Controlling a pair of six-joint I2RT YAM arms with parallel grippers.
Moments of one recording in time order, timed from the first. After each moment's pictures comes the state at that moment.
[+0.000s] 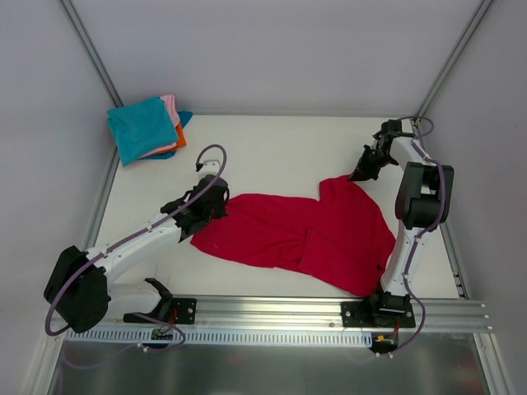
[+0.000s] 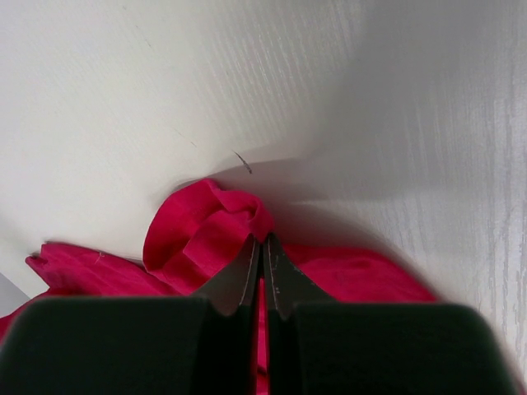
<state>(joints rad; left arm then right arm) -0.65 1.25 0.77 -0.30 -0.42 -0.51 -0.08 2.13 1.64 -0.79 -0.37 0.38</state>
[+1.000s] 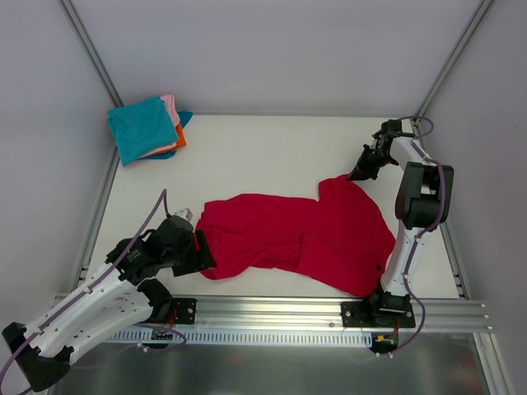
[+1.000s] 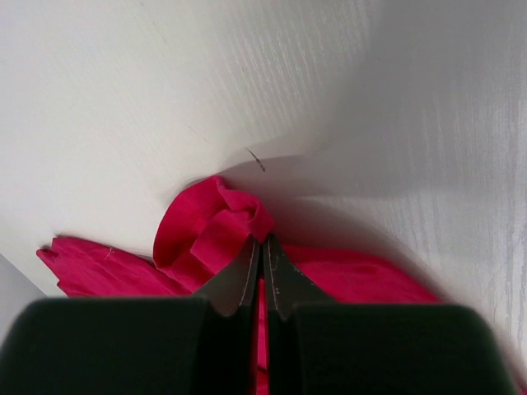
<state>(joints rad) -0.74 0.63 0.63 -1.00 -0.01 -0.92 -0.08 2.13 1.64 -0.78 -0.40 0.39</state>
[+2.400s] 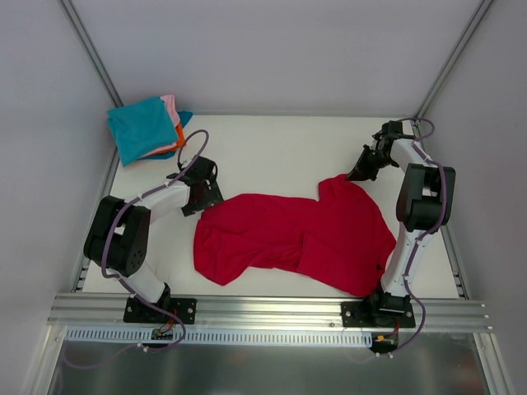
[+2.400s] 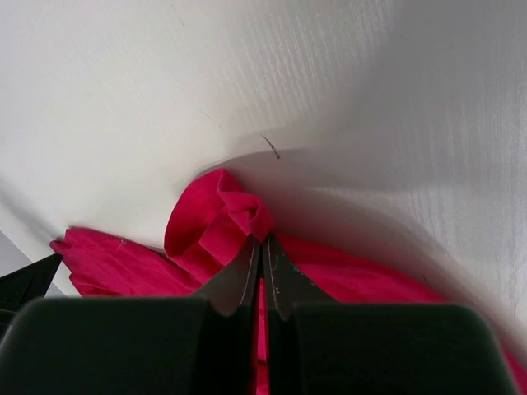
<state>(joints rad) -0.35 1.61 0.94 -0.46 -0.27 -0.69 -0.08 2.10 1.59 -0.75 -0.44 0.40</state>
